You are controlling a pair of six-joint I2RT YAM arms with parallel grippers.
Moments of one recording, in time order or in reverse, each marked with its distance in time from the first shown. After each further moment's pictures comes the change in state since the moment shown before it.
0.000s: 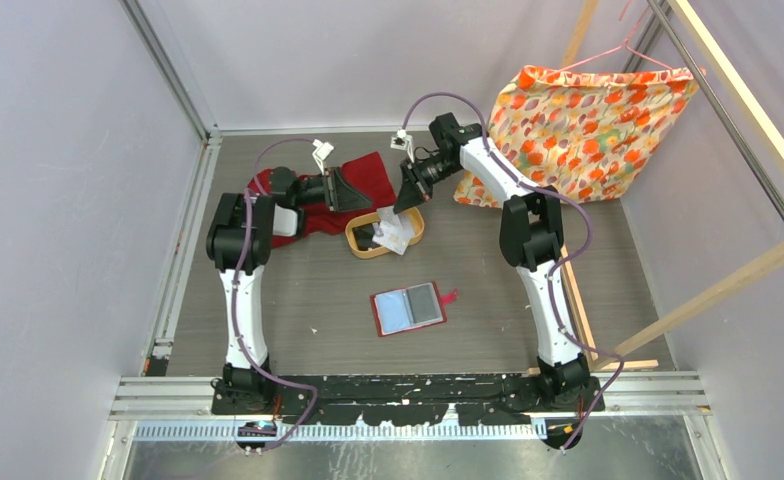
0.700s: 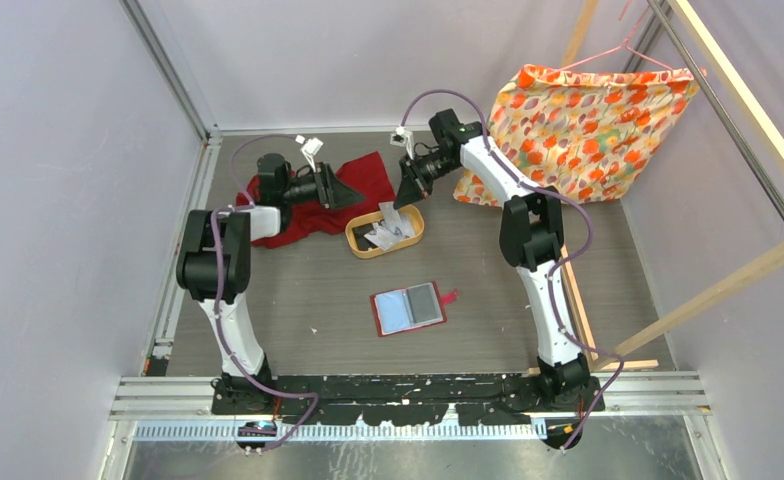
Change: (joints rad) left arm 0.029 -0.310 -0.135 -0.649 -0.214 0.509; right arm 0.004 -0.002 0.017 0.038 0.059 0.025
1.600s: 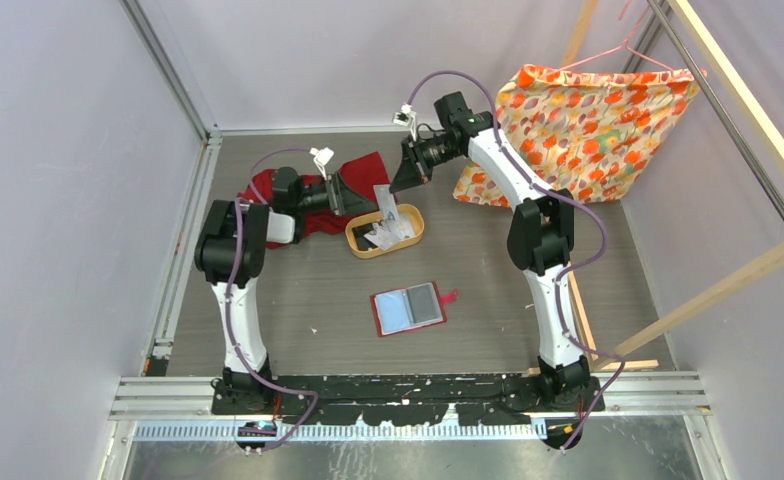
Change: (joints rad) left arm -0.051 0.117 -0.021 0.214 0.013 -0.220; right arm -0.006 -0.098 0.000 0.077 -0.057 0.142
